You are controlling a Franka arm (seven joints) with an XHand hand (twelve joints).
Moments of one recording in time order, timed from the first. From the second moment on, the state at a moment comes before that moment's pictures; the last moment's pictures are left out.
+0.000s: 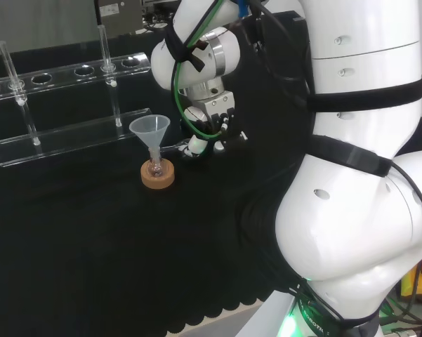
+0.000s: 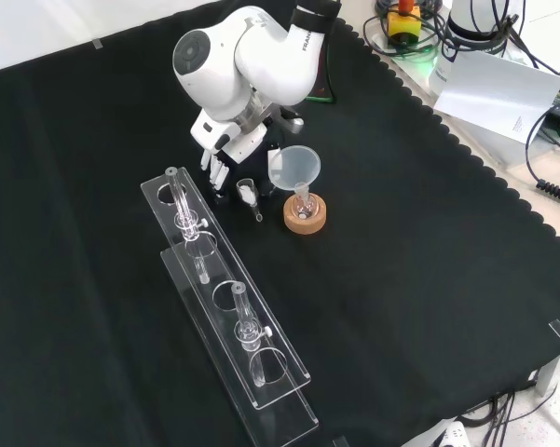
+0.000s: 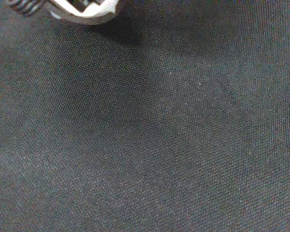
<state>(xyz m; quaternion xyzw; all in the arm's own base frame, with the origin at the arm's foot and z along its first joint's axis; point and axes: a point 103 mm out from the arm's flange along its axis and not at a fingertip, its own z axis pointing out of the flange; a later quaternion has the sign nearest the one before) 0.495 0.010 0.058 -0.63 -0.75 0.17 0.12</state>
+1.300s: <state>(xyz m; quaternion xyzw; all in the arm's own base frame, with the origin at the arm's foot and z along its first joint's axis) 0.495 0.000 0.071 -0.63 -0.75 0.18 0.10</state>
